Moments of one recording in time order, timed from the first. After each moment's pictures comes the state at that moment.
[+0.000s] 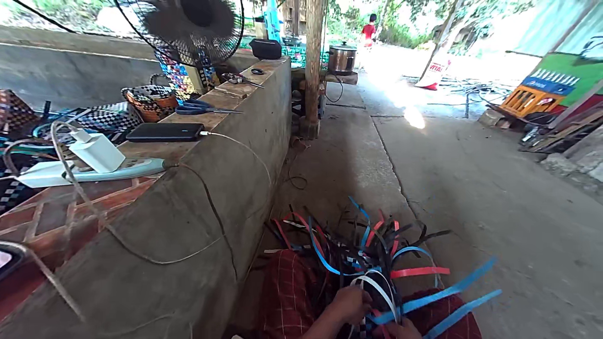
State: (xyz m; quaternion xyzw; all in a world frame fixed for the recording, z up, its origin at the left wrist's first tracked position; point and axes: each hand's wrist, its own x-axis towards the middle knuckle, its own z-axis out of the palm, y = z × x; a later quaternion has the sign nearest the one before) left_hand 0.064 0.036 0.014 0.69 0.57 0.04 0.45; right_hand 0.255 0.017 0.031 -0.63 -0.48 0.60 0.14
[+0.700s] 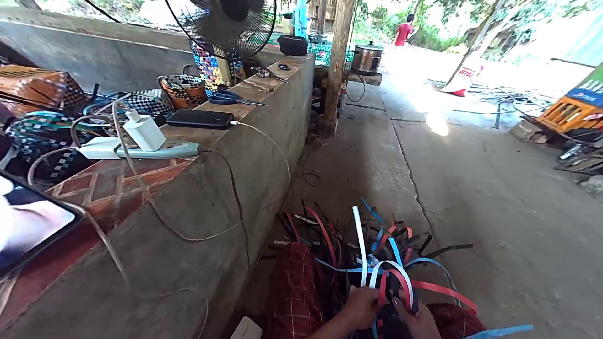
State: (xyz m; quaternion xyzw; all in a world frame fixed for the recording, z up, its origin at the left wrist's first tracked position) left_hand 0.072 0.022 -0.008 0.65 0.57 0.24 0.45; right_hand 0.255 0.053 0.034 -0.58 -0.65 0.46 0.19
